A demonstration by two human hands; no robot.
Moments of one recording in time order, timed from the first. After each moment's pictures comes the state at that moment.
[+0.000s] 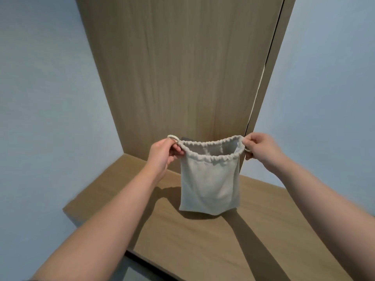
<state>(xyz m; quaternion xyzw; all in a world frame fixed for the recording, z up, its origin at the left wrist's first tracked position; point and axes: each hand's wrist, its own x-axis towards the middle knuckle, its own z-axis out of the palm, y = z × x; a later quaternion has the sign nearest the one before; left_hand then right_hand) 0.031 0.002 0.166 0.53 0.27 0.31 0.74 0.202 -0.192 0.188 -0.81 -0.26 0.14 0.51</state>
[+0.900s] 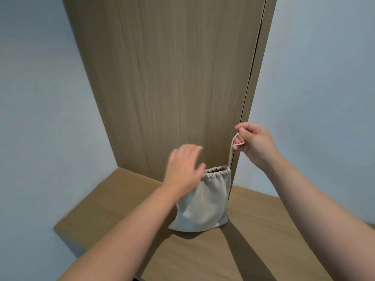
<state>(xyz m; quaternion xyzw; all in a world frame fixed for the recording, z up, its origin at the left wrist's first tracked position) 0.057 -0.044 0.165 0.94 0.16 0.27 0.10 0.201 -0.188 0.231 -0.54 -0.28 0.21 0.76</state>
